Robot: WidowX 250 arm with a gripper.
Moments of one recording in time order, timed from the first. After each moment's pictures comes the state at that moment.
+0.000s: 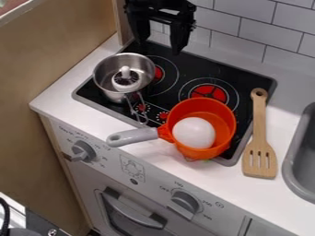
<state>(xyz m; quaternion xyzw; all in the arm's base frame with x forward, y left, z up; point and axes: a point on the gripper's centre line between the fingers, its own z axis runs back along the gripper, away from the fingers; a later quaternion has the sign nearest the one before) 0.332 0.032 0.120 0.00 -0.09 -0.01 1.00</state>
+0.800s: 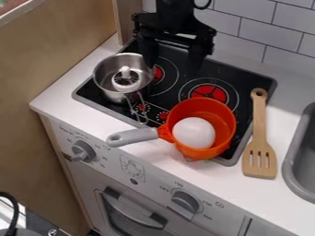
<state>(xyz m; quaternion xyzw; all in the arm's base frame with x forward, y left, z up) 0.307 0.005 0.109 0.01 -0.09 0.07 0.99</state>
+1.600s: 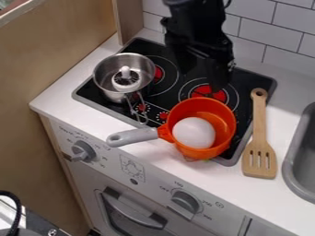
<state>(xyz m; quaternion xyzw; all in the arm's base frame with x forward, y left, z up) 0.292 -0.048 0.122 -0.08 -0.12 -0.18 0.97</state>
